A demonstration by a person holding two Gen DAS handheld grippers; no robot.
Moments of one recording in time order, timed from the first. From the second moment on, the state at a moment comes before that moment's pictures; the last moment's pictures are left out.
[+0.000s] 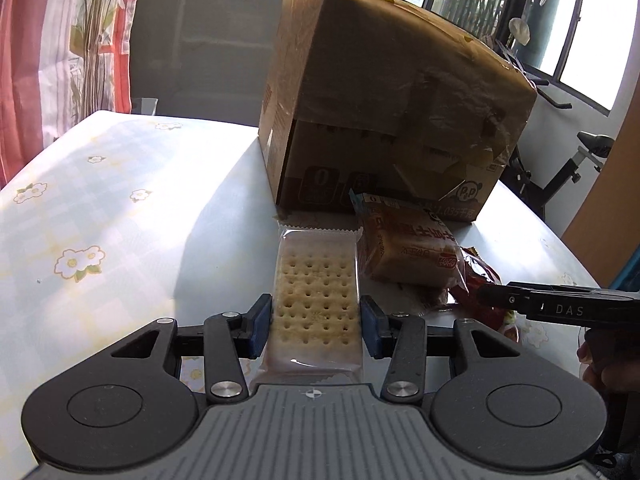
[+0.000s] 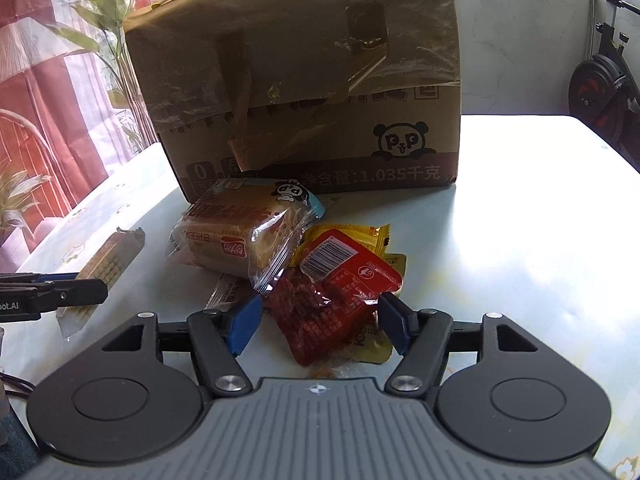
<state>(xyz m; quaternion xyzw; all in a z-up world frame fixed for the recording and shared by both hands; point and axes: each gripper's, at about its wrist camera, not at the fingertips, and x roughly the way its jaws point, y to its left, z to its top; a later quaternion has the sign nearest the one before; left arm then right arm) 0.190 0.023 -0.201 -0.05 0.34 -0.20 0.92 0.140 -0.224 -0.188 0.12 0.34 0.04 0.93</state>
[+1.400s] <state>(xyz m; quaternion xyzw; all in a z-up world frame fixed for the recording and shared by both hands) 0.289 -0.072 -0.039 -0.09 0.21 -0.30 0.93 0.211 -0.306 -0.011 0.09 0.12 0.09 0.98</state>
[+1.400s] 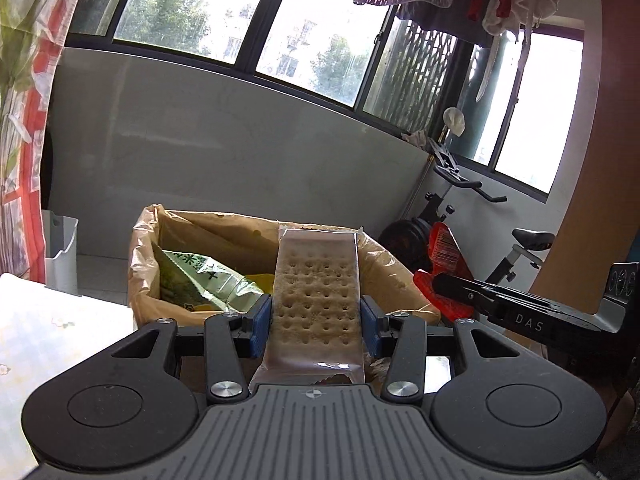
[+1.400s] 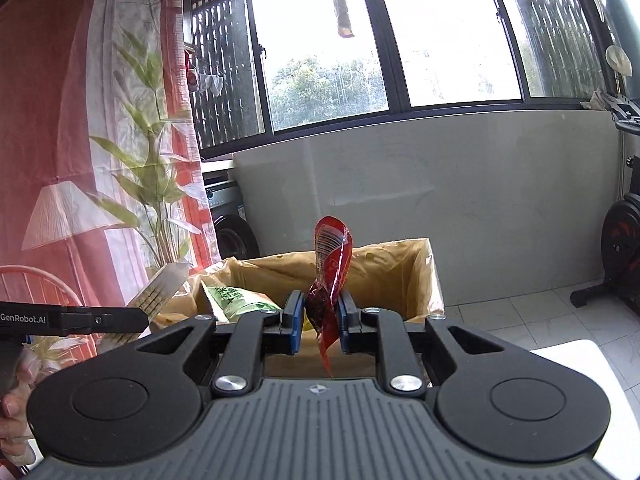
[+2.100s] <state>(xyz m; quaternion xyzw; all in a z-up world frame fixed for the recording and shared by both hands) 0.329 -0.099 -0.049 -0.02 0.22 -0.24 0.95 0.255 -0.309 -0.035 0.05 0.16 0.07 0.98</state>
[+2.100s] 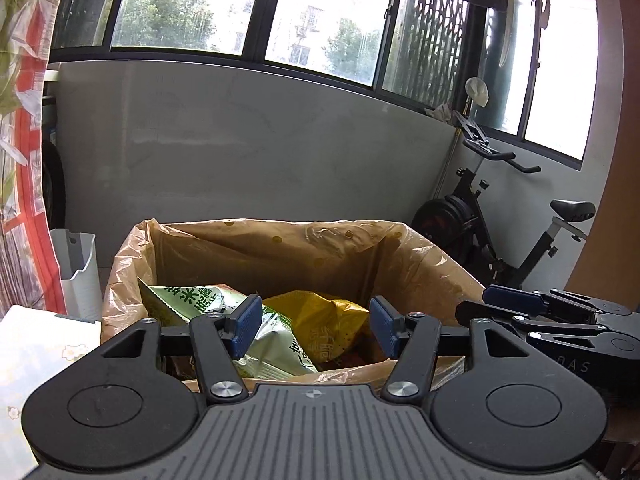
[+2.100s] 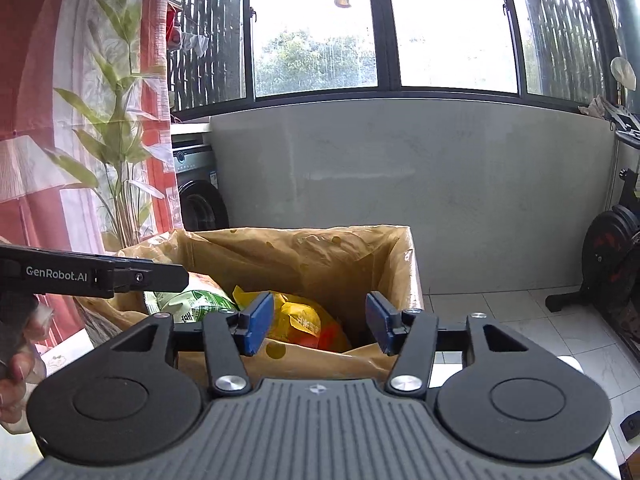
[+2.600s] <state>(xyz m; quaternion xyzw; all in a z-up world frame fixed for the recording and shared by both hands) 0.255 -0.038 -0.077 0.02 0.26 -0.18 0.95 0.159 -0.266 -0.080 0.06 0.18 0.08 0.98</state>
